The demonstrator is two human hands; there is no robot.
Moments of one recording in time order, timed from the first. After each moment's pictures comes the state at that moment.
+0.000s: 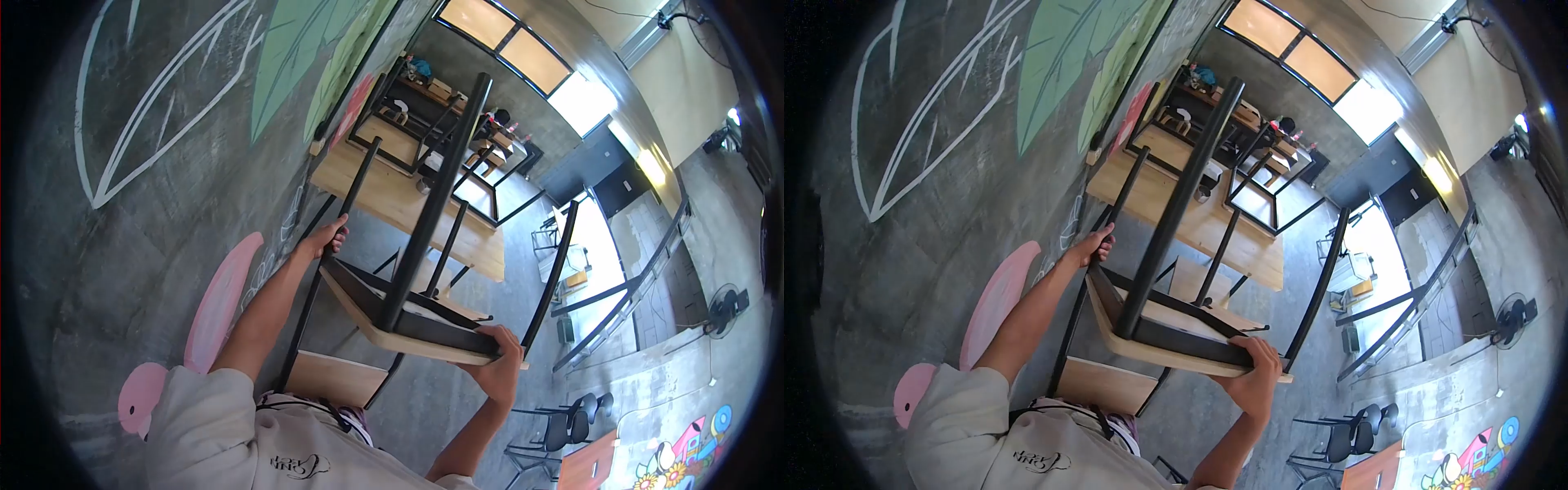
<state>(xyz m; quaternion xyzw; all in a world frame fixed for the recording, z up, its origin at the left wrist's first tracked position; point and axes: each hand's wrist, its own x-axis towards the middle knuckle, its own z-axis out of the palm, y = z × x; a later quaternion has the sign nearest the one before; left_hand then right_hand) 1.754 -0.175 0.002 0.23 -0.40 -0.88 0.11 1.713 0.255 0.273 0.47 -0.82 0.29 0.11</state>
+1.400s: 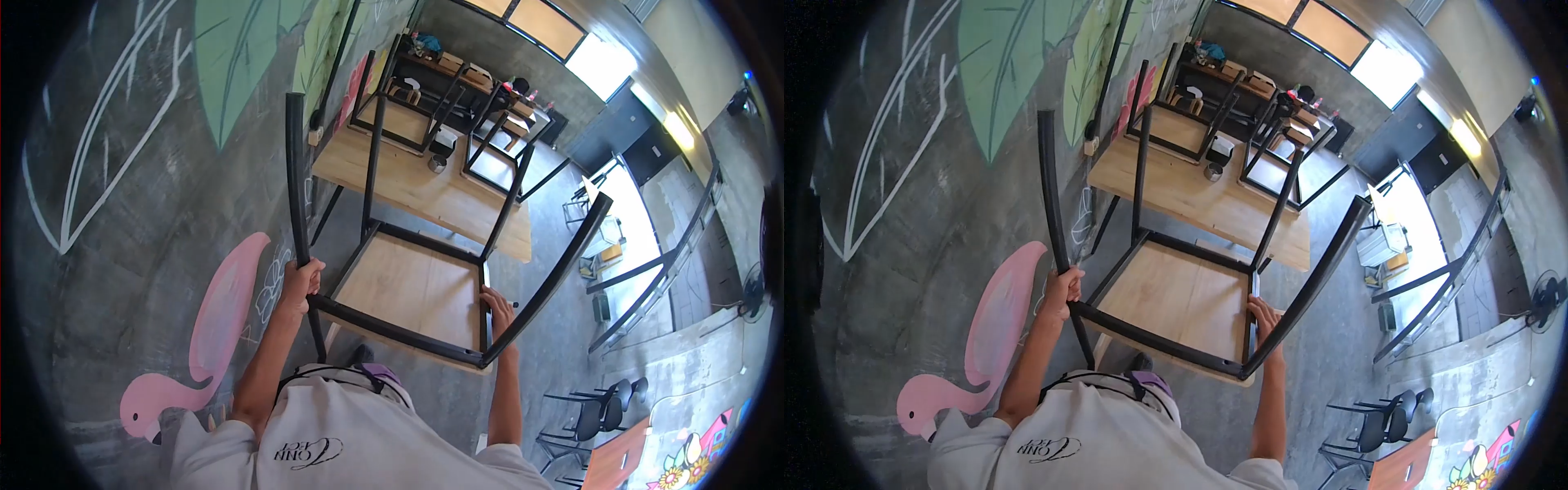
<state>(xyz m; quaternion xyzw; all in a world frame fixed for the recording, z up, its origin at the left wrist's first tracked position) 1.817 -0.040 0.070 0.37 -0.38 -0.78 0.33 1.470 0.274 0.083 0.59 -0.77 0.22 0.07</state>
